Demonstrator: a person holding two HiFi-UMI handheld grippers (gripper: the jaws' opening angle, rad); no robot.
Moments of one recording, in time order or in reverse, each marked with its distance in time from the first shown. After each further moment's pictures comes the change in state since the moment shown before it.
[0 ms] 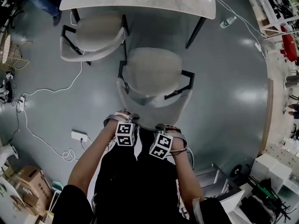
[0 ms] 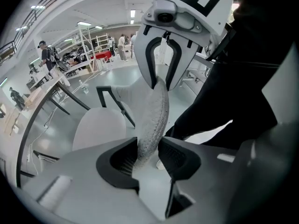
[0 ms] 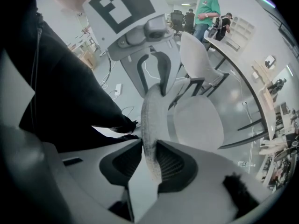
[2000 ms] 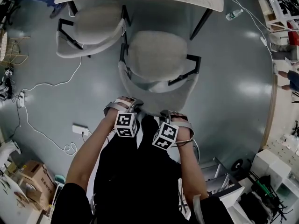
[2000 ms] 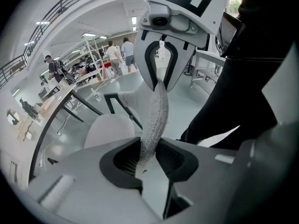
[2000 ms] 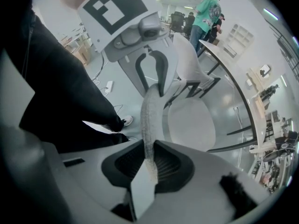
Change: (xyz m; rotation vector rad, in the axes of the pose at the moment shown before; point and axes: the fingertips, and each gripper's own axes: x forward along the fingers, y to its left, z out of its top) left arm -0.009 0.073 0.010 0.042 -0.054 0.161; right arm -0.007 -0.069 0.004 -0.040 0.019 -0.099
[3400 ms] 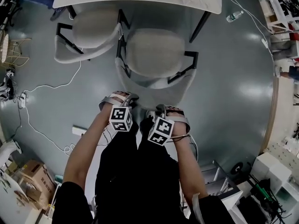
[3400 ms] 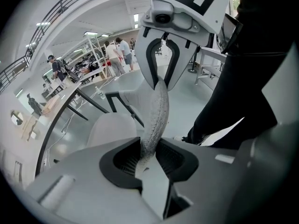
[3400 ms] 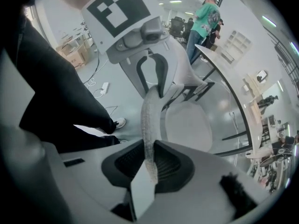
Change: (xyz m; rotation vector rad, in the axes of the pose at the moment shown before) left arm 0.004 0.058 -0.009 -0.003 0.032 0.040; right arm 0.004 -0.058 0.009 -0.028 -0.044 -0.056
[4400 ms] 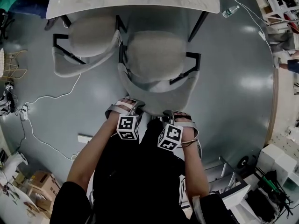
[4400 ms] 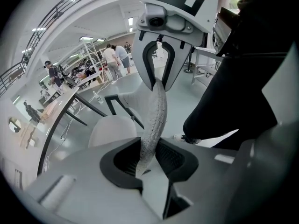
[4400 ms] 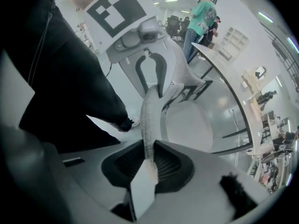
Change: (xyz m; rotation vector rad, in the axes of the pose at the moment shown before) left arm 0.002 0.006 0.006 0.060 -0.034 -0.013; right arm 0.000 -0.005 -0.004 0.037 0.004 0.005
